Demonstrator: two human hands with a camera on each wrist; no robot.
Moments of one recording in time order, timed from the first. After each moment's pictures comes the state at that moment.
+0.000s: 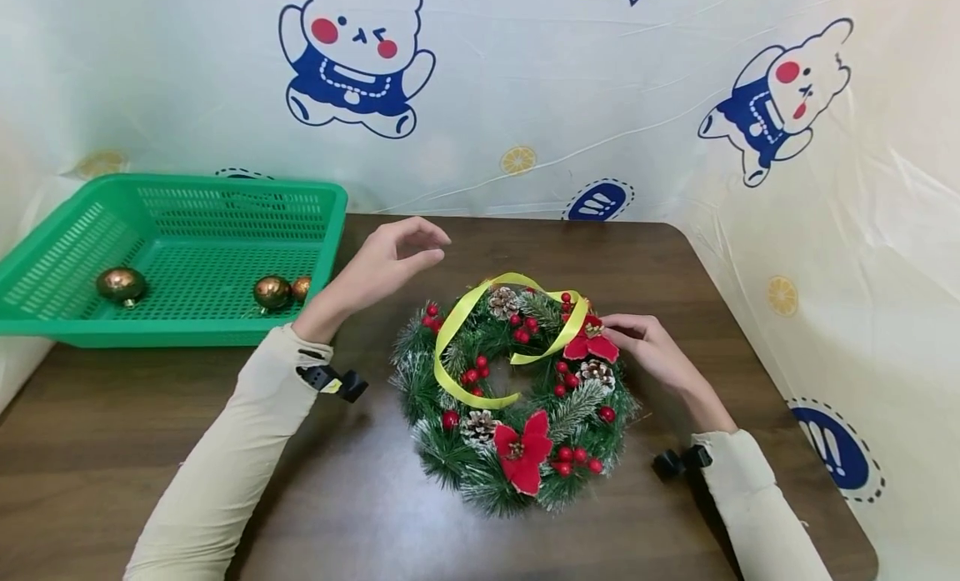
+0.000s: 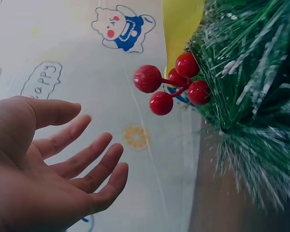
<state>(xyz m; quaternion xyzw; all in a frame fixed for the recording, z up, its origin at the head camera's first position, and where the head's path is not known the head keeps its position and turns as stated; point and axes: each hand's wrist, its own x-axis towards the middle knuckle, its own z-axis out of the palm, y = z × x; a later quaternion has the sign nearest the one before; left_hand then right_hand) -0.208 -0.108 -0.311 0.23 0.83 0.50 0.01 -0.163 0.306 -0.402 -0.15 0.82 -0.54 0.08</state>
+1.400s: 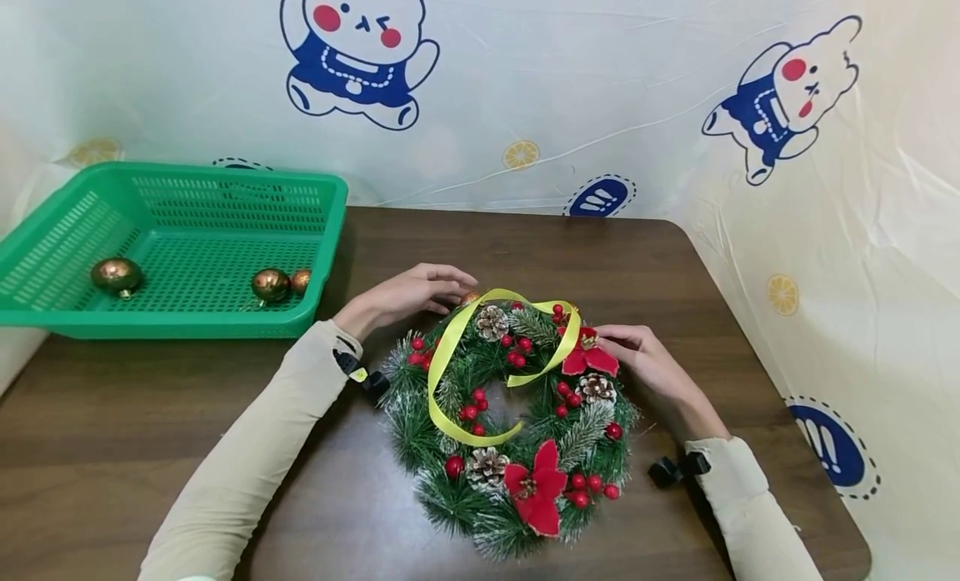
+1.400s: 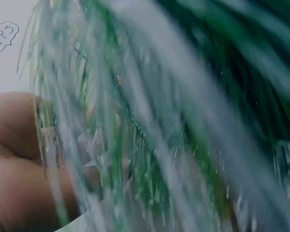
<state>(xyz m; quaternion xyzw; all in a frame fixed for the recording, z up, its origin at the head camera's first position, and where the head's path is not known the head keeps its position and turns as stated) -0.245 -0.095 -0.392 0.19 0.71 0.60 0.31 -0.152 0.301 -0.414 -0.18 0.80 -0.56 0.11</state>
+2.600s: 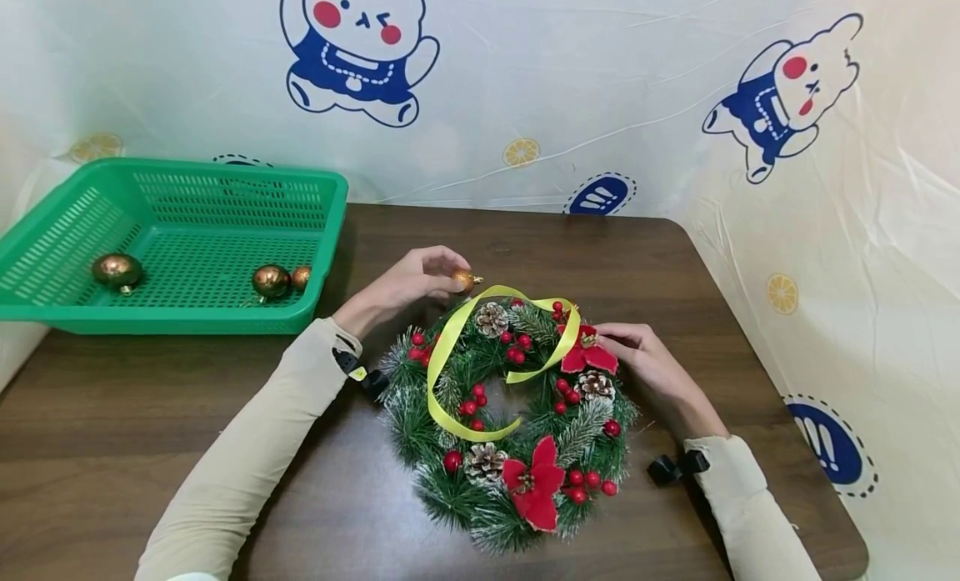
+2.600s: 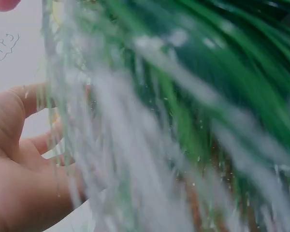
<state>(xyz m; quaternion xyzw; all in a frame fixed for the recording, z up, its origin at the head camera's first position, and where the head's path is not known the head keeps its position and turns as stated) -0.237 -0.089 -0.382 0.18 0.72 0.64 0.20 -0.151 0.302 -0.414 -0.18 0.80 -0.56 0.11</state>
